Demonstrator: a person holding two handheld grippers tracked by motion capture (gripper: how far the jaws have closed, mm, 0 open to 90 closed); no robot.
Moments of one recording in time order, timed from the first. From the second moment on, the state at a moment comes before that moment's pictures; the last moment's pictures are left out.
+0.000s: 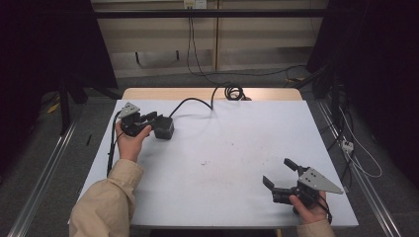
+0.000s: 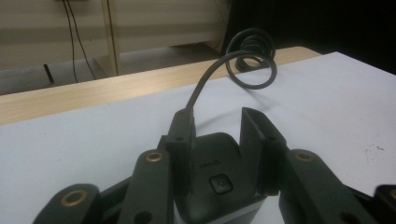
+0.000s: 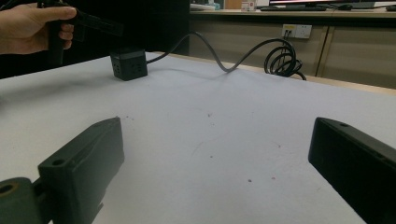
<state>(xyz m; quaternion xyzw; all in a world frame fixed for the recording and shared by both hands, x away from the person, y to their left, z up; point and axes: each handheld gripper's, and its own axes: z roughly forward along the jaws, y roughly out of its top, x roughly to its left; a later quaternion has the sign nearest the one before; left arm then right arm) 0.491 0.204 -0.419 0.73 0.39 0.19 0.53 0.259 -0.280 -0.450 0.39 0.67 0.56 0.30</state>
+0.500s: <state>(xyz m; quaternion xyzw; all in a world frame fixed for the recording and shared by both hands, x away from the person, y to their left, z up) 0.492 0.205 -0.422 0.74 0.38 0.19 0.52 0.259 -0.280 -0.450 0.39 0.67 0.56 0.30</state>
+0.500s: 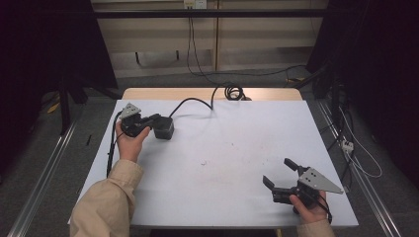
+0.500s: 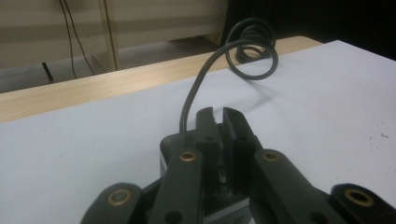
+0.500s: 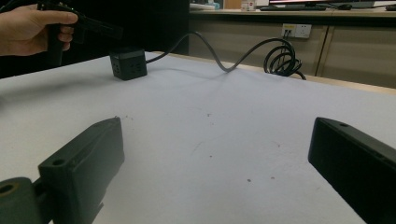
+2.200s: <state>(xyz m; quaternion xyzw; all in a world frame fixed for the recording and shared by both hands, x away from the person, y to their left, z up) 0.491 0.201 -0.428 0.77 0.37 0.18 0.49 0.259 -0.279 -0.450 0.39 0.67 0.56 0.30</state>
